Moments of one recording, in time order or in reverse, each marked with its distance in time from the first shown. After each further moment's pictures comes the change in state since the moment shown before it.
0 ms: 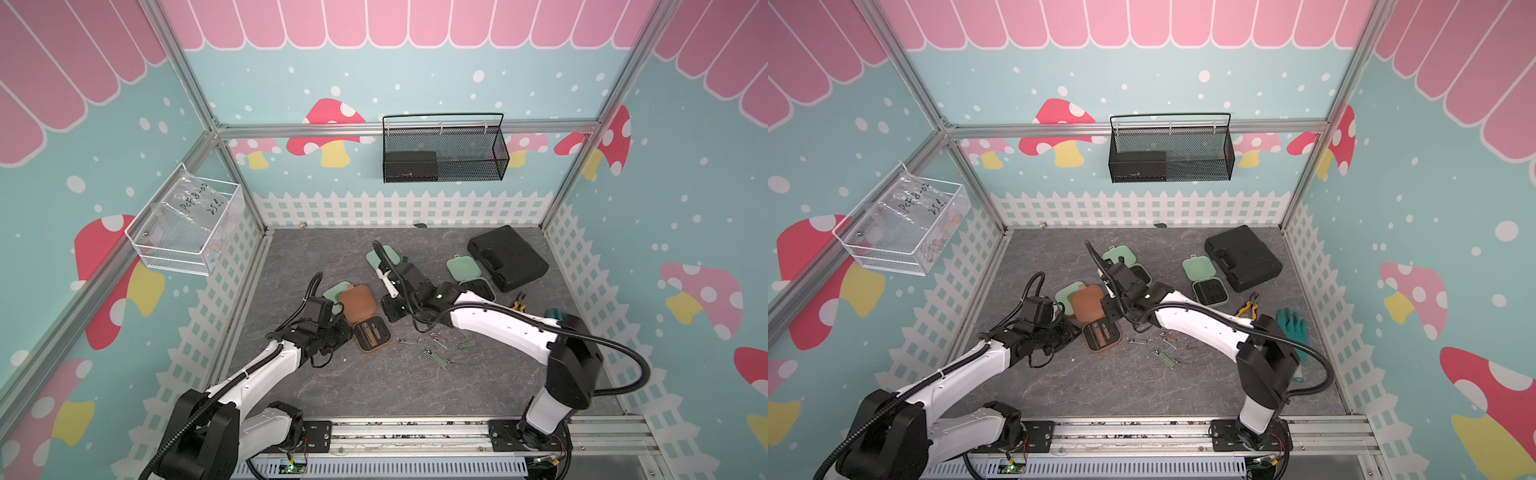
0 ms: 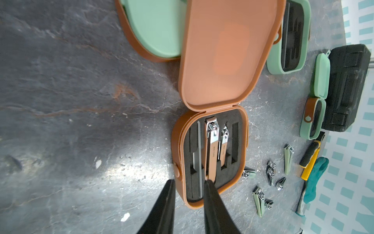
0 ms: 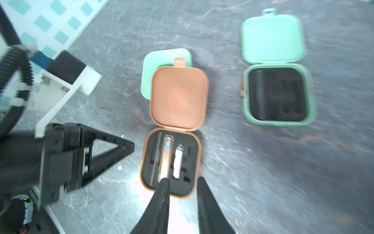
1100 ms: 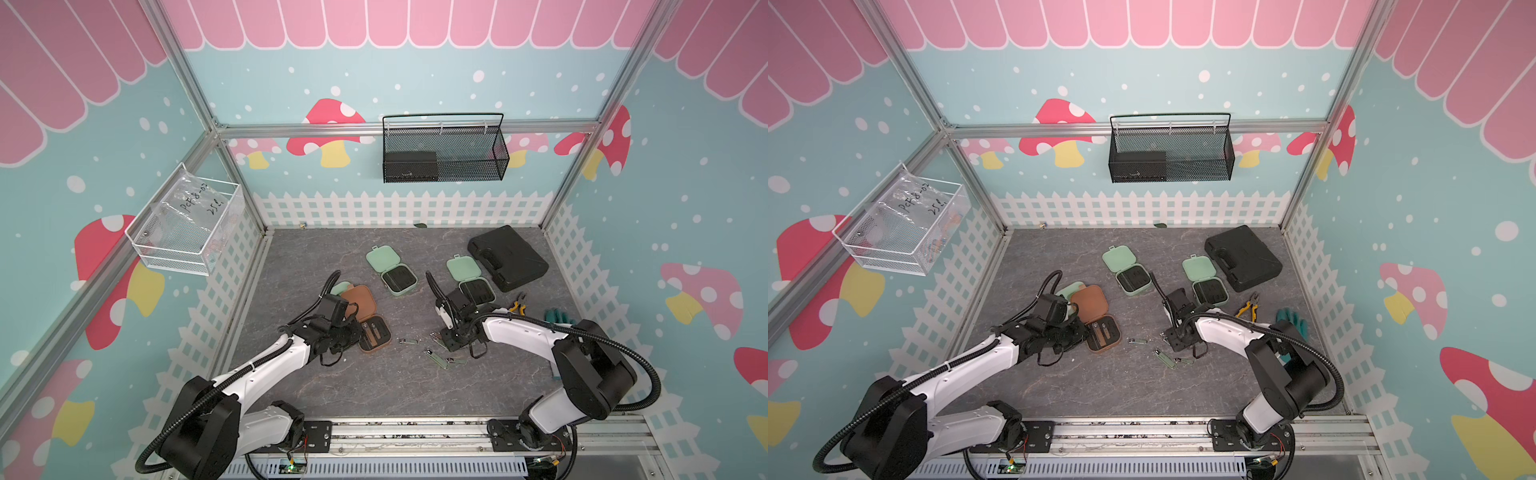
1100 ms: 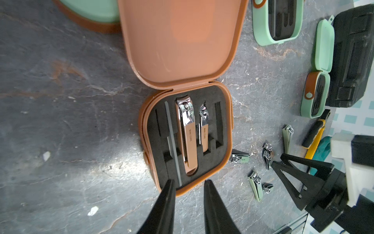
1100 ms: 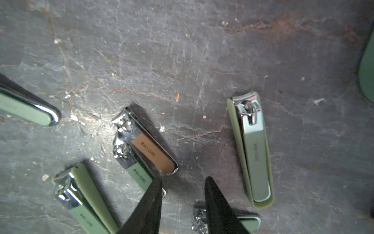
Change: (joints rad) left arm -0.131 0.060 0.070 -0.028 -0.025 -0.019; right arm -0.264 -0.063 -0.467 -0.064 -0.027 -0.151
